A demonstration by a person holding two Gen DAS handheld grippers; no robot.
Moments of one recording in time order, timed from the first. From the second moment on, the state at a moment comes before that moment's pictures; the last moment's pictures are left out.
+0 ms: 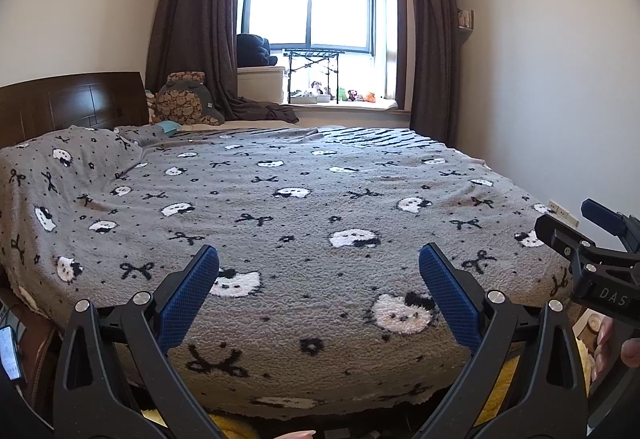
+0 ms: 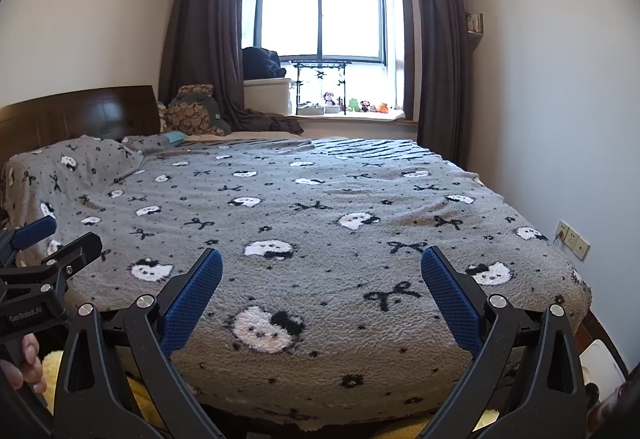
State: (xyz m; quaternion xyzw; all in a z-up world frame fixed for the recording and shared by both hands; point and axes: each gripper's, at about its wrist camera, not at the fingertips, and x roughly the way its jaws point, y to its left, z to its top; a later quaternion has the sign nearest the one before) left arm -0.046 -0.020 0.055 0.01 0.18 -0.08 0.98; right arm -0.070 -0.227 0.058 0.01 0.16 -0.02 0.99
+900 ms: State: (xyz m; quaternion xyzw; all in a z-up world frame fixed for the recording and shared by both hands) left arm -0.047 -0.026 0.051 0.02 0.18 -0.05 0.98; right arm -0.066 -0.230 0.051 0.01 0.18 -0.02 0.98
